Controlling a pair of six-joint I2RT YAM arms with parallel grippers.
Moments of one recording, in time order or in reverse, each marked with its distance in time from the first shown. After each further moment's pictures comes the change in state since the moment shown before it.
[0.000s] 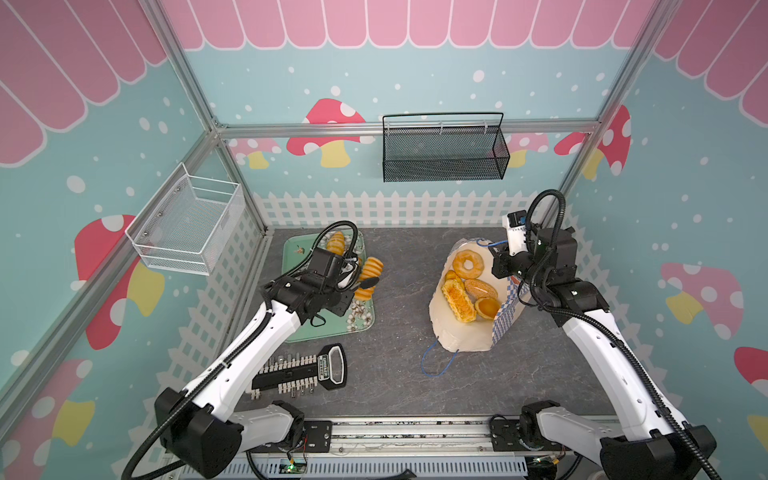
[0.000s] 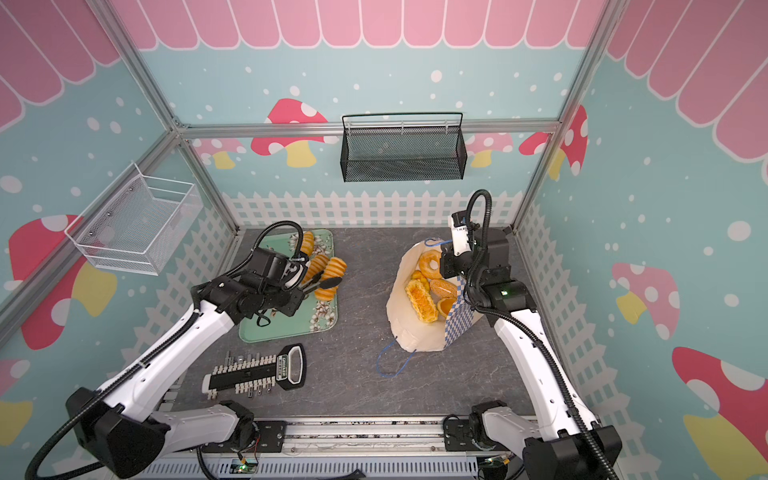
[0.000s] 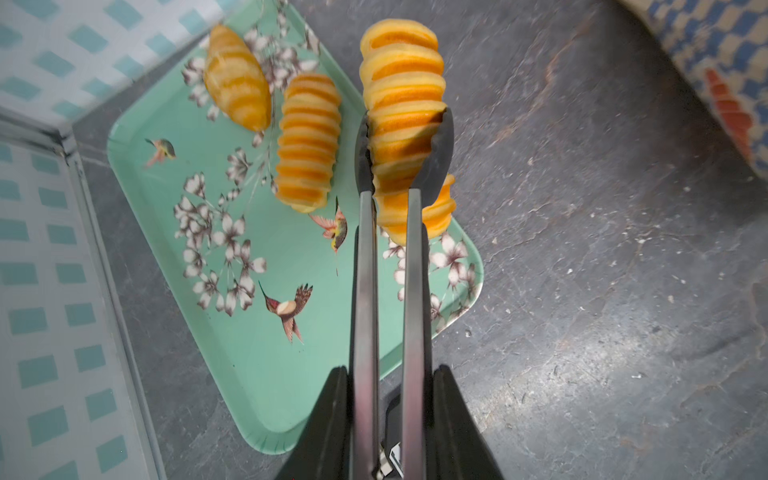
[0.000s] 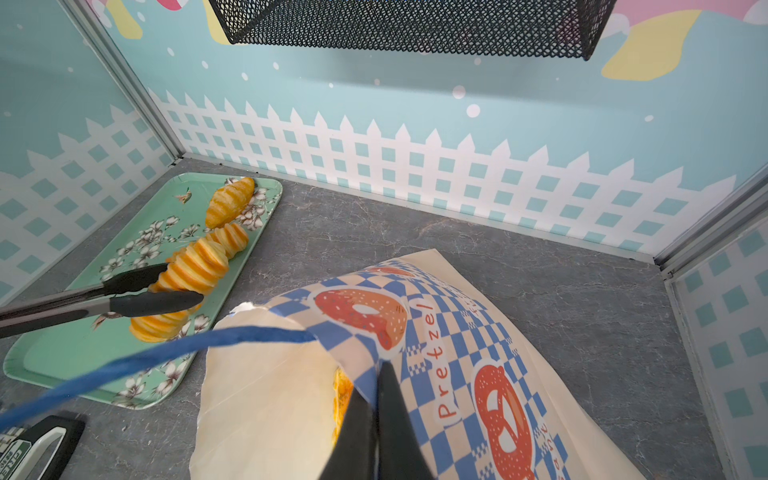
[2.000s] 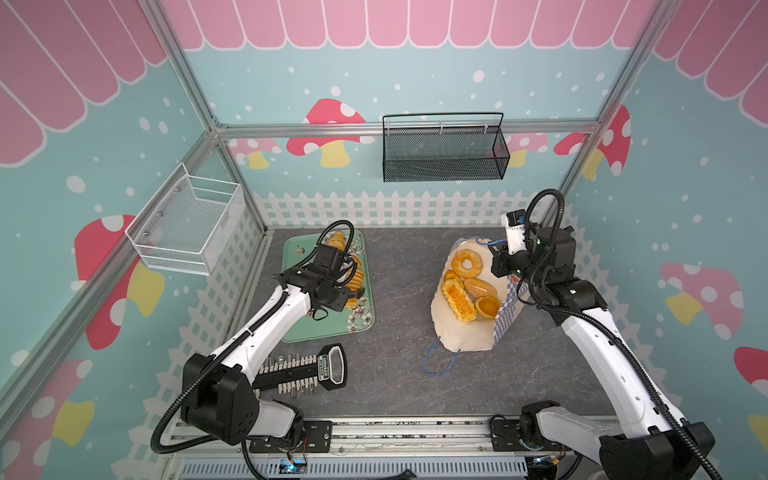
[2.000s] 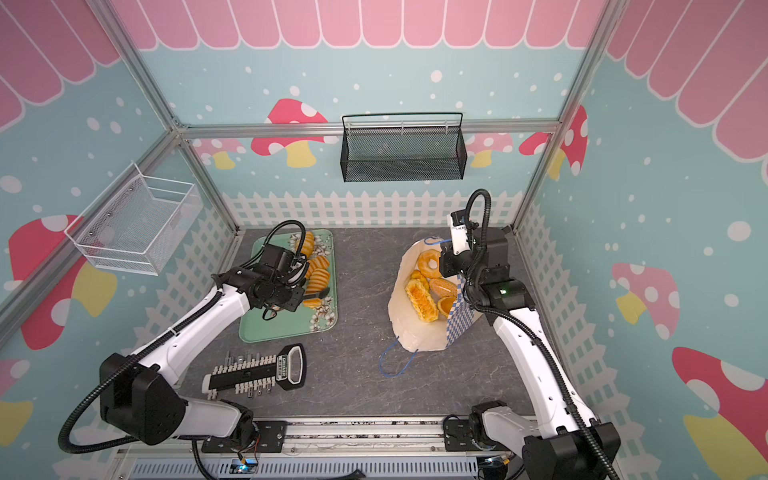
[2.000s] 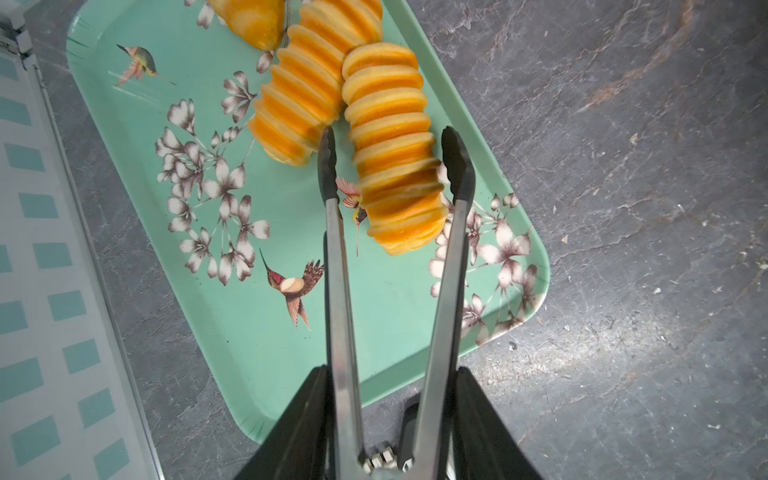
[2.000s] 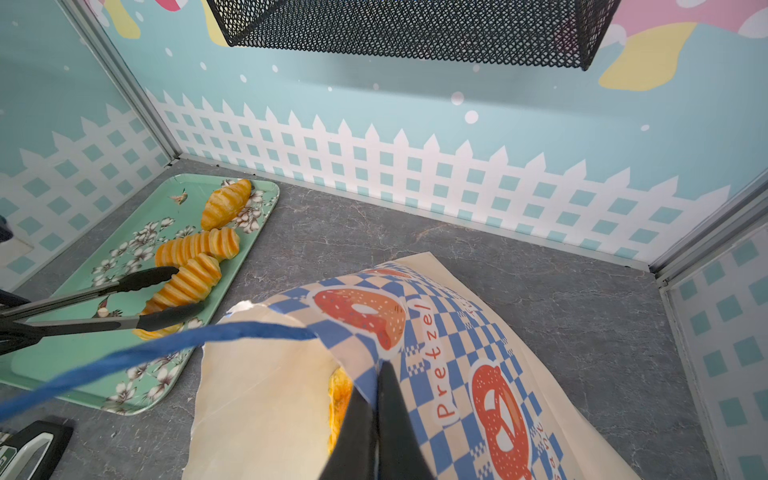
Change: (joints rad) left arm 0.066 0.132 -0.021 0.033 -0.030 -0.032; right arm 0.000 0.009 -0.001 0.021 0.004 -0.014
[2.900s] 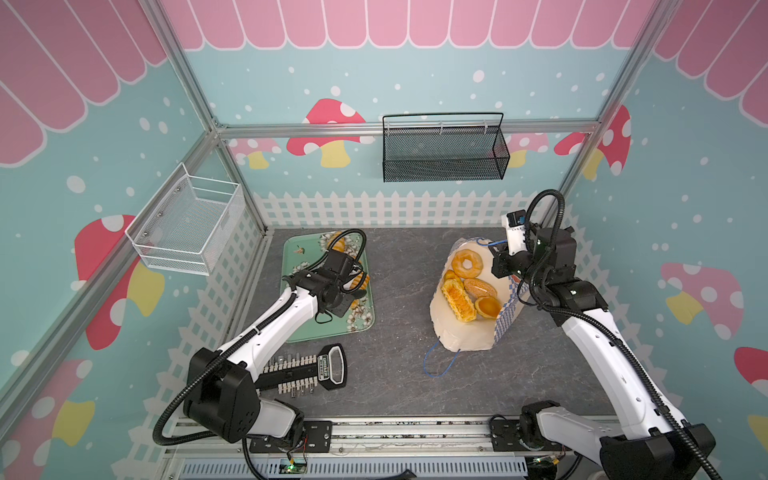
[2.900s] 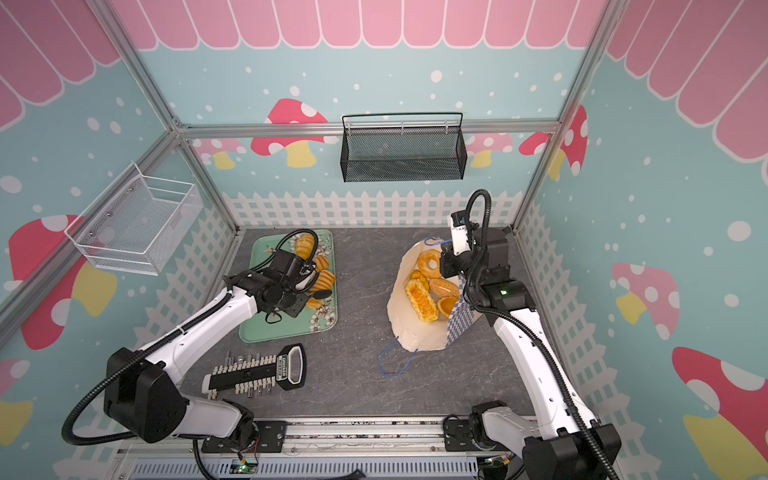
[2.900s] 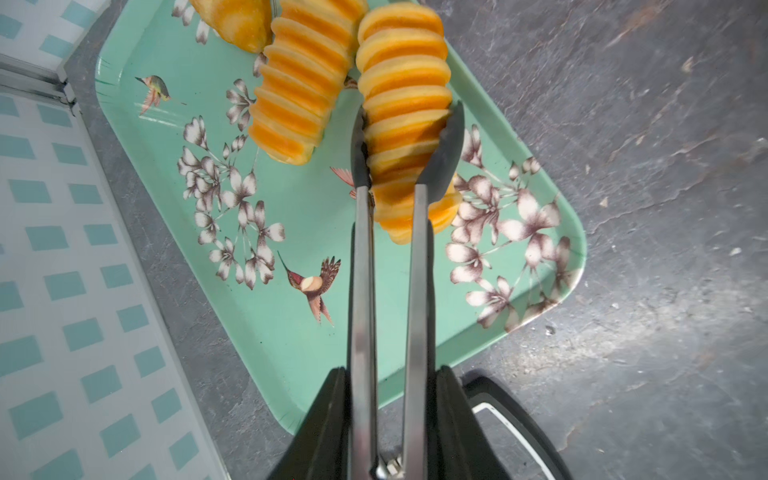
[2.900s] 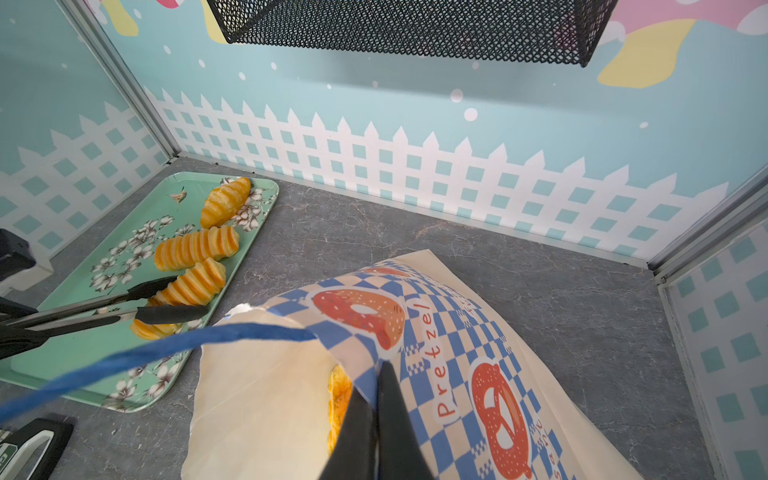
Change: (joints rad) left arm -0.065 0.017 -0.023 -0.002 -0.129 0.108; right arm 0.000 -0.003 0.000 -0.010 0.003 0.000
